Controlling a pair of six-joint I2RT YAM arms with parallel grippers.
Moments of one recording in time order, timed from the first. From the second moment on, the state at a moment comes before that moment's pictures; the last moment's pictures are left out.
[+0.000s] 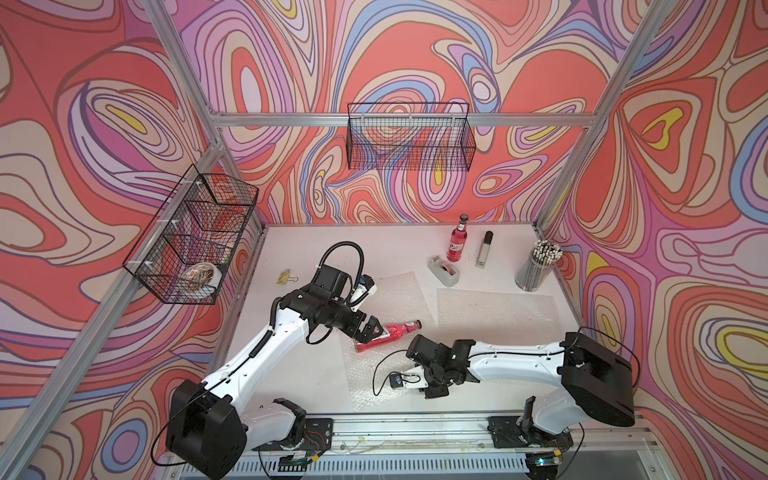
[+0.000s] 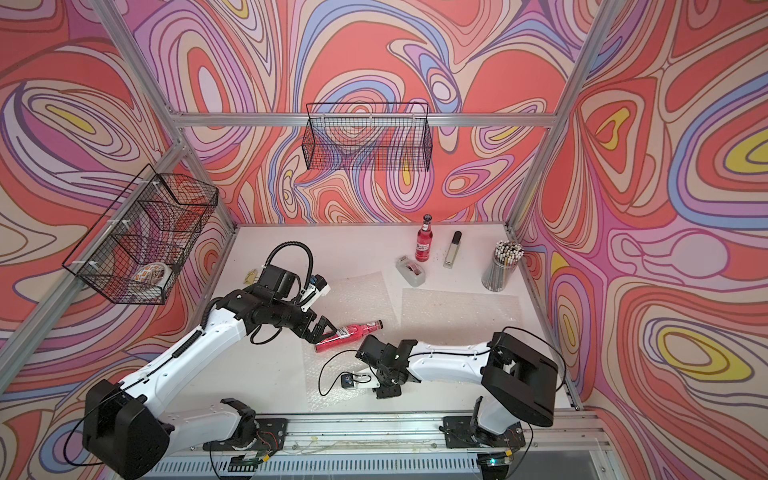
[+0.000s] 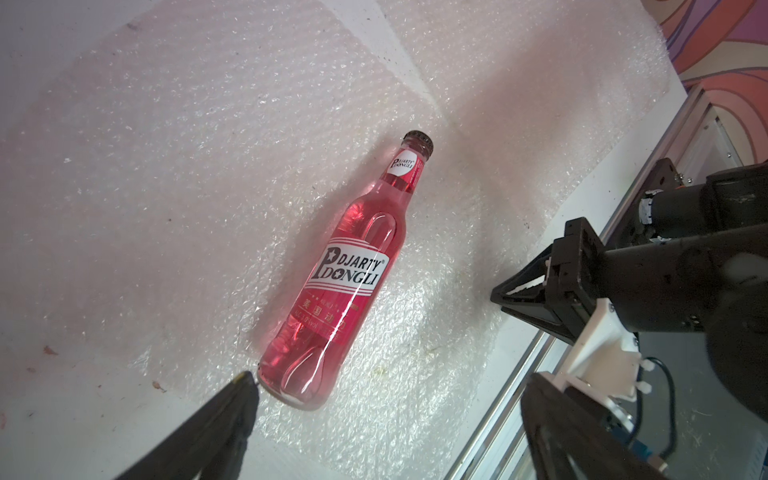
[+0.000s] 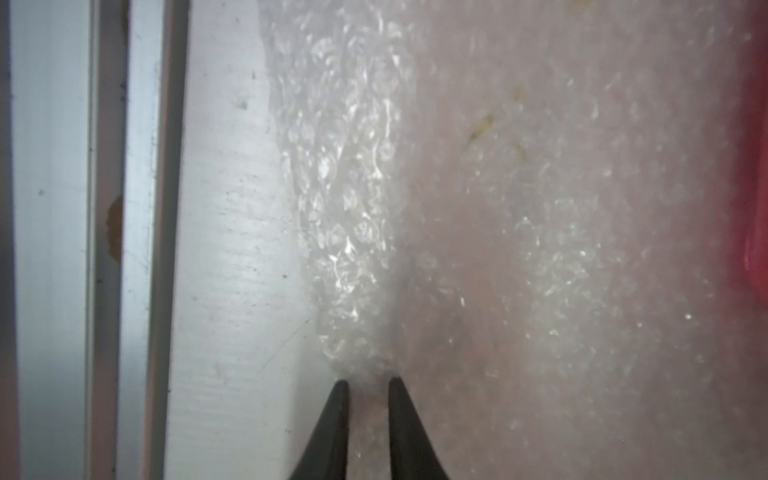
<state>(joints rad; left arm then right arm) -0.43 1.24 0.98 -0.80 0.45 0.06 1.10 1.54 0.78 -0.49 -0.08 -0.65</state>
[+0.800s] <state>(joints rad) -0.43 0.95 1.08 -1.02 0.31 0.14 0.91 1.58 1.05 -0.36 -0.08 -0.63</state>
